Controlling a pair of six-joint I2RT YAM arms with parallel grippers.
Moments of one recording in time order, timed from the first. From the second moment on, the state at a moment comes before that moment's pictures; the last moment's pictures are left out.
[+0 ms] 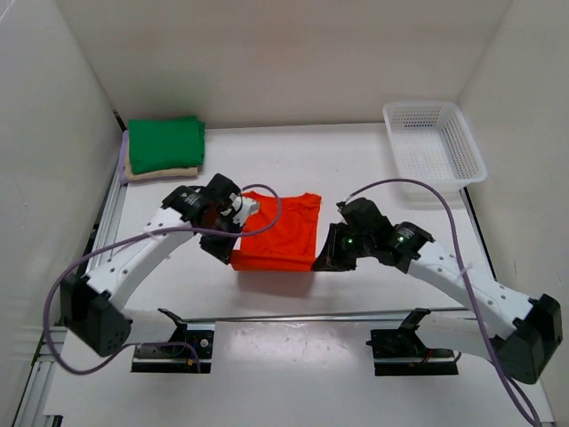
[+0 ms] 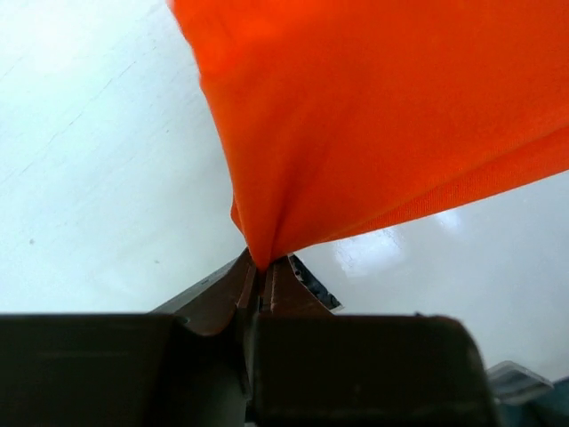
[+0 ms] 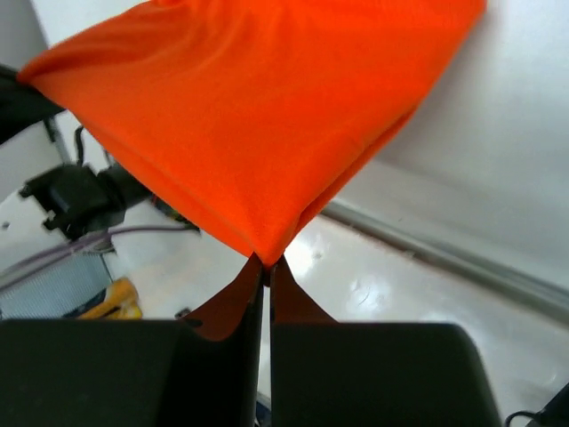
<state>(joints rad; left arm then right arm) -0.59 1.36 1.21 -1.21 0.11 -0.01 0.78 1.12 0.92 -0.70 -0.28 0.90</state>
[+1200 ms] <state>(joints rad) -0.37 1.99 1.73 -1.10 0.13 -0.02 0.49 1.79 1.38 -0.74 -0.20 0.87</state>
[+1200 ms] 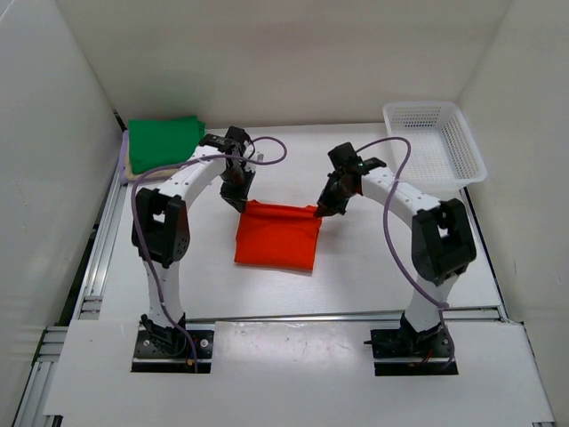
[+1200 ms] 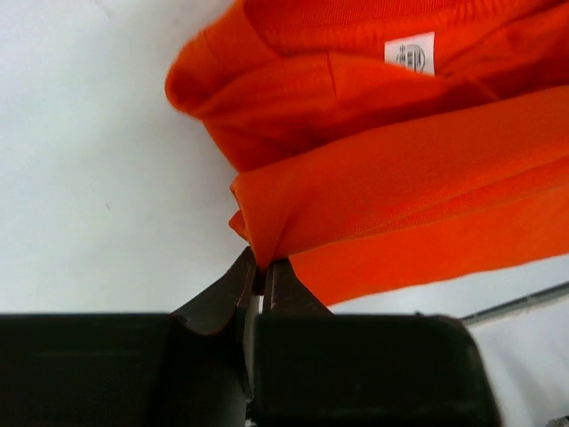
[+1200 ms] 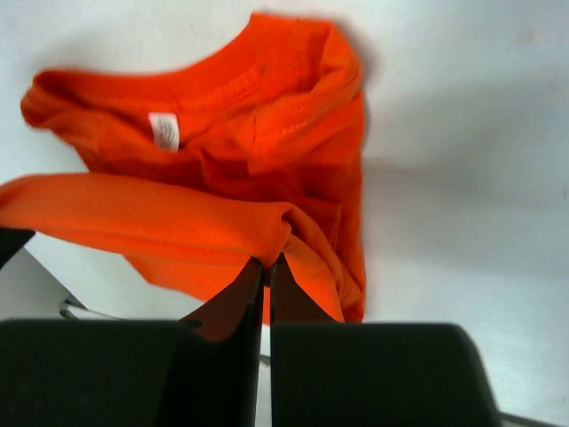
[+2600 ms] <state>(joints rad) -0.32 2.29 1.92 -0.91 0.11 0.00 0.43 2.17 1.63 -0.61 -0.20 0.85</state>
